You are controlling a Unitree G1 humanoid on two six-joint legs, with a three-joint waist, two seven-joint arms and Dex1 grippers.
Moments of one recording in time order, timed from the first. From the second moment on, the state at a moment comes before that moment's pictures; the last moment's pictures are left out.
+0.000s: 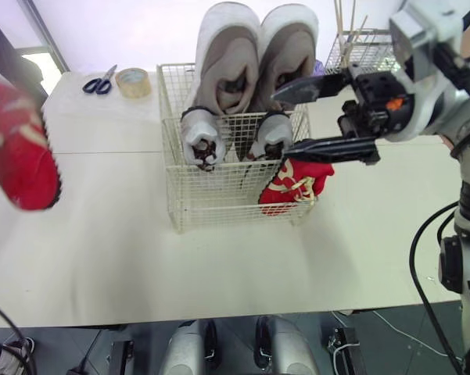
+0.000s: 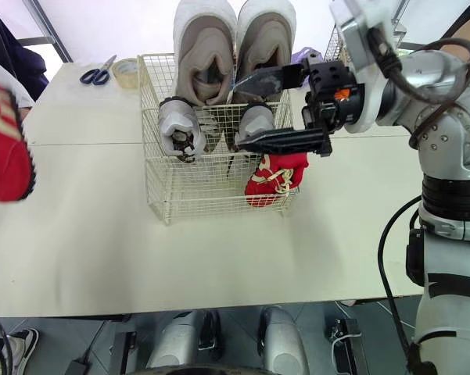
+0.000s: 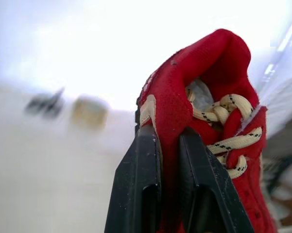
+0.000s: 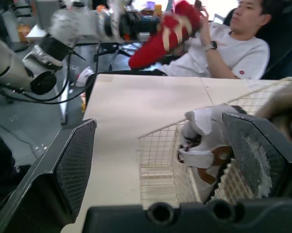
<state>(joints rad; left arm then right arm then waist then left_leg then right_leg) -0.21 0.81 0.99 -0.45 -1.30 0.89 -0.28 -1.06 -0.80 -0.02 -0.09 0.78 0.80 1.28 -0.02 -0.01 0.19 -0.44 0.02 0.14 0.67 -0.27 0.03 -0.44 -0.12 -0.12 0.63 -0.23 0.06</state>
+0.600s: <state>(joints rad) -0.19 0.45 0.25 -0.87 -0.73 0.47 -0.03 -1.19 -0.68 0.06 0.18 0.63 0.64 1.41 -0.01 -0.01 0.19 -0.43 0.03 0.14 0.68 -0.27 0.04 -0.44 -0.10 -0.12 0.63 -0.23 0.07</state>
